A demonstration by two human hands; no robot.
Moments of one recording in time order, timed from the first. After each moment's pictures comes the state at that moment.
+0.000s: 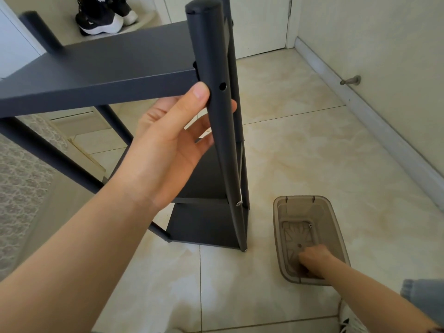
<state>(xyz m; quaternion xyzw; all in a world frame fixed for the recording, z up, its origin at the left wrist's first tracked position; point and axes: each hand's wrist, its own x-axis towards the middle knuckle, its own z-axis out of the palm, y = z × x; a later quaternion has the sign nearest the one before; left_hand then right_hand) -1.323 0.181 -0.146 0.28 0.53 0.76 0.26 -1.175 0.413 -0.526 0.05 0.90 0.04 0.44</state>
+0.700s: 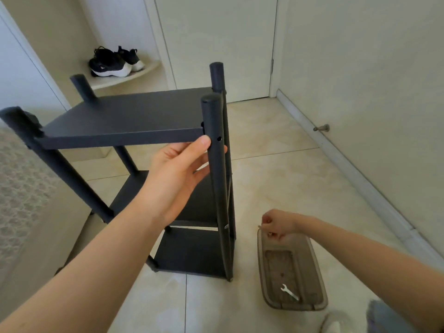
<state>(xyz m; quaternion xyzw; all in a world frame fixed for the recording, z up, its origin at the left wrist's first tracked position) -1.315 0.179 -0.137 0.24 0.55 0.76 0.24 -1.259 0.428 -0.336 0.15 0.89 -0.33 0.26</state>
